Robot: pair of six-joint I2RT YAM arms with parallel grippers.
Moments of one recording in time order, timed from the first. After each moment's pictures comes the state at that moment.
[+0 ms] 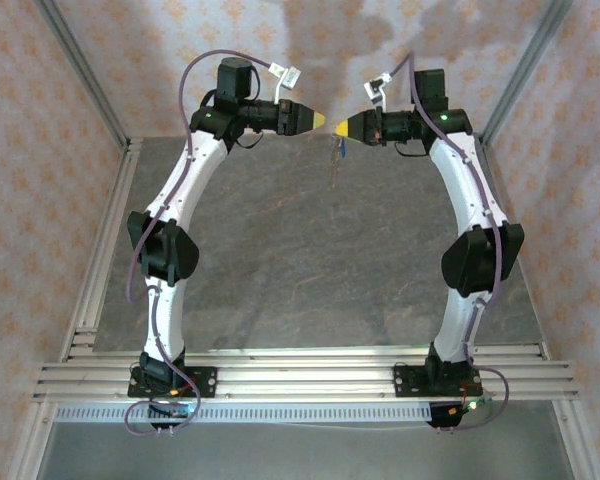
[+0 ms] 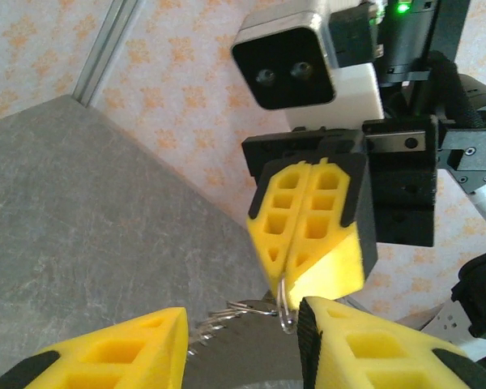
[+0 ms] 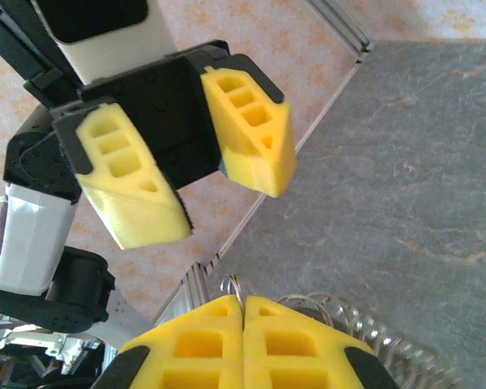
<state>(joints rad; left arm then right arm) -0.27 2.15 2.33 -0.53 1.09 -0.33 0.16 1.95 2.10 -0.82 -1.18 0.25</state>
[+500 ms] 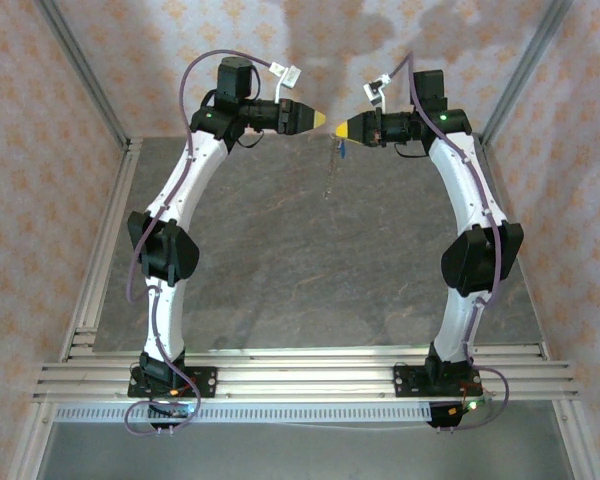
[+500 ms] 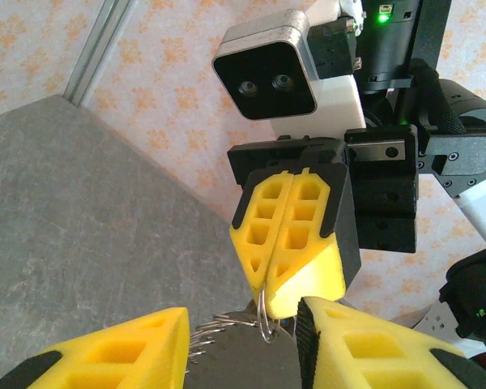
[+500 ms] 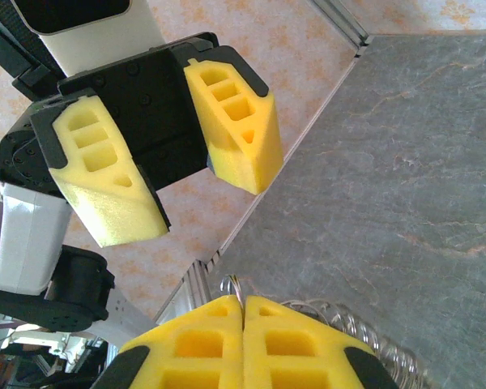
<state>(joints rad) -0.27 2.15 2.33 -0.51 1.10 -0.36 0.16 1.95 2.10 -0.83 -1.18 0.24</state>
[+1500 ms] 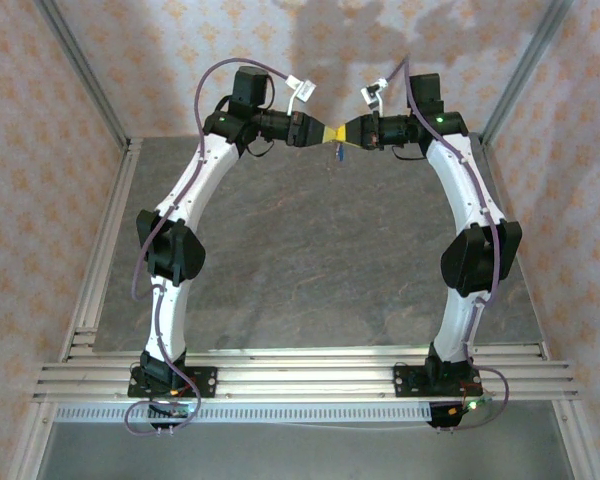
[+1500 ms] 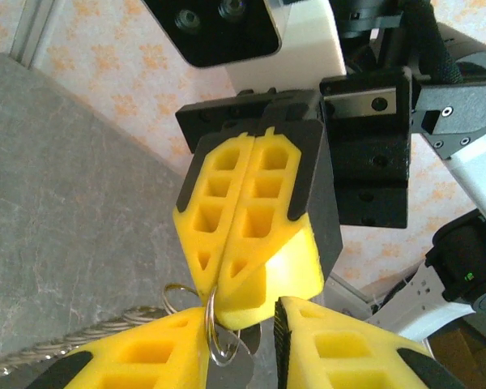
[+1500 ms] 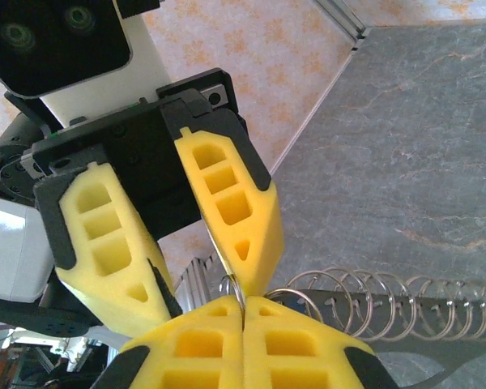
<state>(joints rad) -0.32 2.18 2.33 -0.60 1.16 -0.27 0.16 1.95 2.06 -0.80 -1.17 0.25</state>
